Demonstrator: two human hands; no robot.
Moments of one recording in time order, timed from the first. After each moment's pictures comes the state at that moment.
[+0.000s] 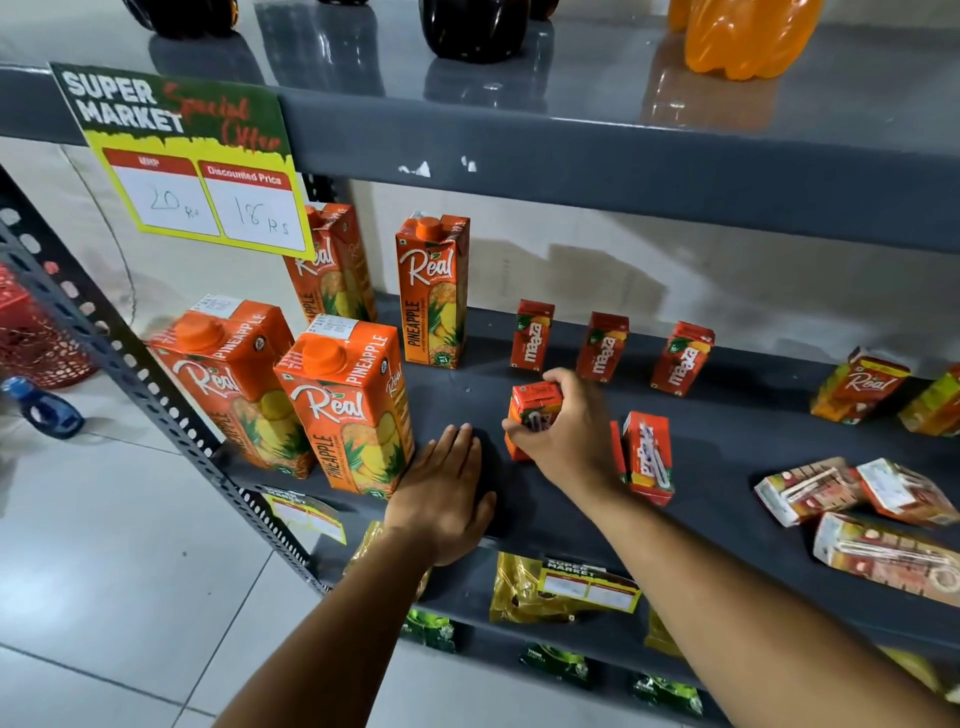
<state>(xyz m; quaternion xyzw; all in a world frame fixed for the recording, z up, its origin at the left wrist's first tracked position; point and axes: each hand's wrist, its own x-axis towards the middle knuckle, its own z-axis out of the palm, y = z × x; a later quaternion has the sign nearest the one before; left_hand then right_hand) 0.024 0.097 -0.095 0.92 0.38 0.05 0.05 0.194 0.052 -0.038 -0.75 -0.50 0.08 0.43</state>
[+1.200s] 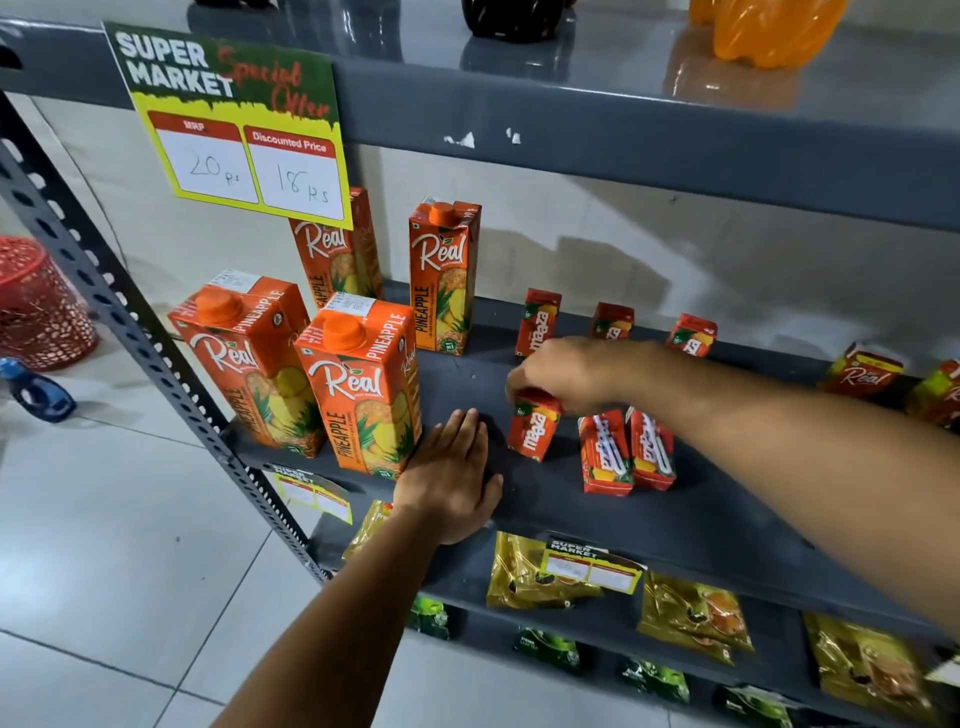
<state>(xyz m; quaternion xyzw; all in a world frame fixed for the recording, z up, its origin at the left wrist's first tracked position) 0.025 0.097 -0.096 0.92 0.38 0.03 0.04 0.199 0.083 0.068 -0.59 -0.77 0.08 -0.23</state>
